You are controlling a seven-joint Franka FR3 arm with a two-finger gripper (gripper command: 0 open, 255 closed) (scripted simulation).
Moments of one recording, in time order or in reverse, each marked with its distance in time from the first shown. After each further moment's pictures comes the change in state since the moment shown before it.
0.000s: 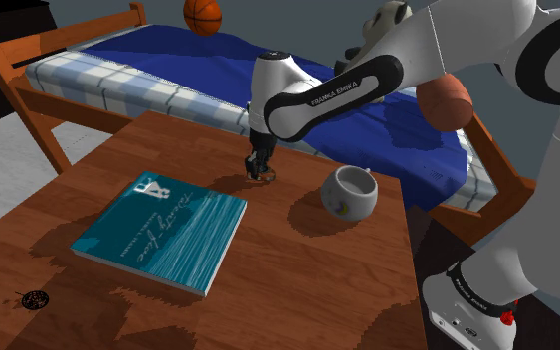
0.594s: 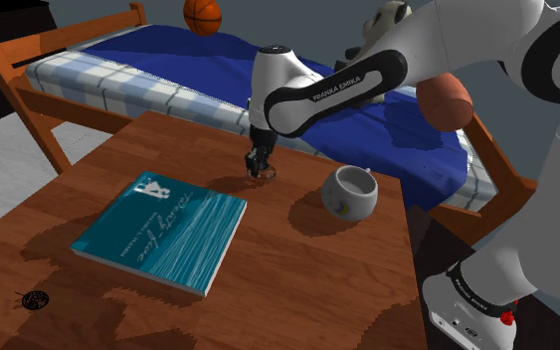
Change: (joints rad) arm -0.003 -0.017 0.003 0.006 0.005 -0.022 -0.004
